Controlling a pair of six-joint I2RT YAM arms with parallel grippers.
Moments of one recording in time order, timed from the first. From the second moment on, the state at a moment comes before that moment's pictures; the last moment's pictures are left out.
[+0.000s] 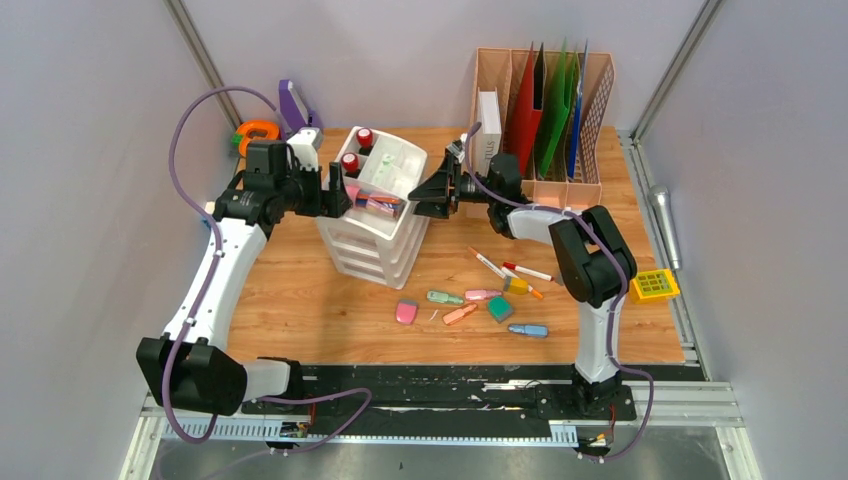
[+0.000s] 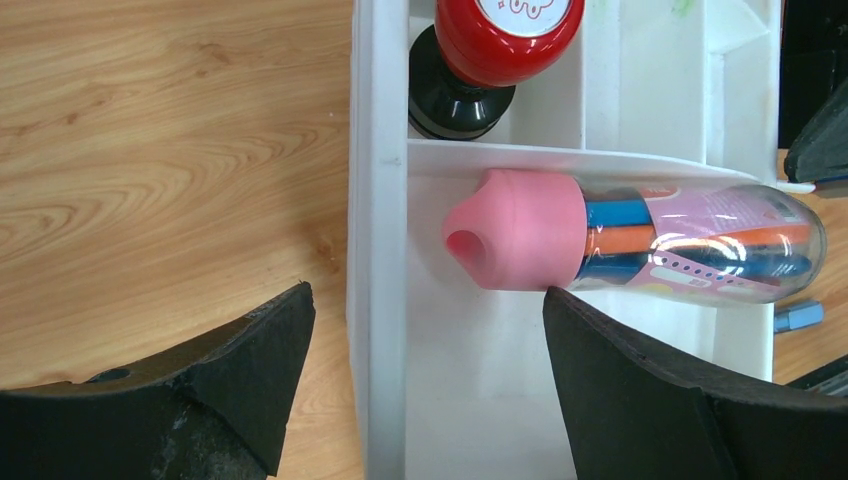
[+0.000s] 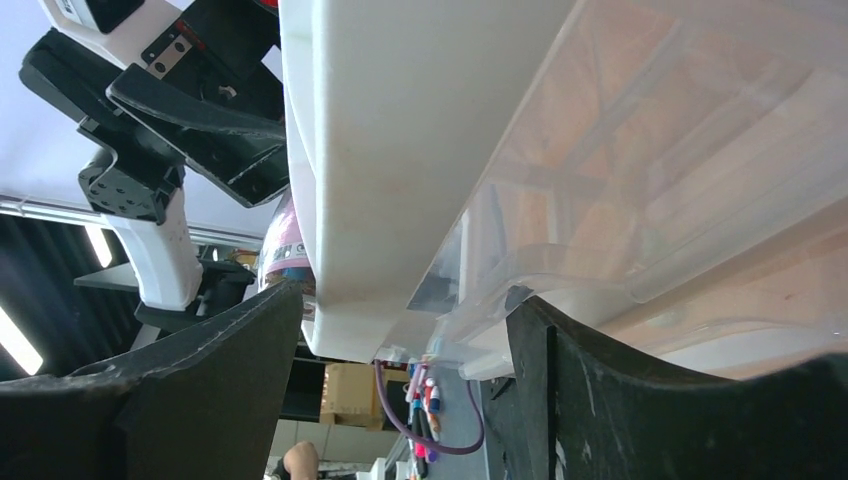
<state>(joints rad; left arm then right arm) -0.13 1.27 1.28 -0.69 0.29 -0.07 0.44 2.03 1.24 0.87 -1.04 1.36</state>
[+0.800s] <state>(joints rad) -0.13 1.26 1.27 -0.68 0.27 -0.07 0.43 2.04 1.17 0.97 -1.02 1.49</state>
